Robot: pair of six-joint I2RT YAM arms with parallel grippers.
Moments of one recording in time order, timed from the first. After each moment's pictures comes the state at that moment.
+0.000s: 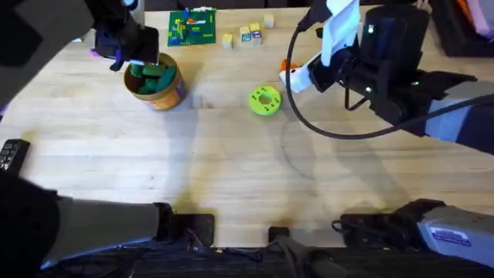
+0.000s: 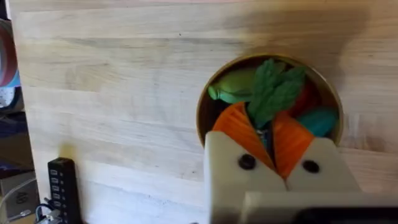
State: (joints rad) left arm 0.05 1.54 1.26 -0.79 -0.27 0.14; right arm 0.39 1.34 0.69 0.20 -0.05 -0.34
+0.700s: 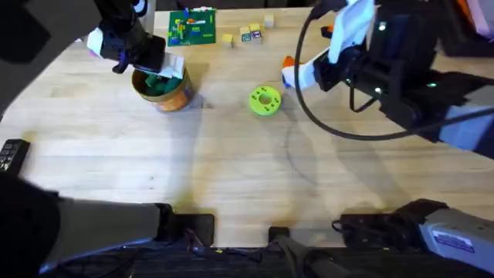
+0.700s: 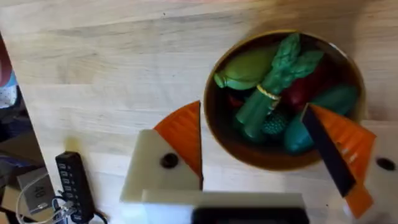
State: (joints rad) left arm 0.02 1.55 1.28 -0.89 -0.28 0.18; right arm 0.39 1.27 0.69 0.14 -0.05 -0.25
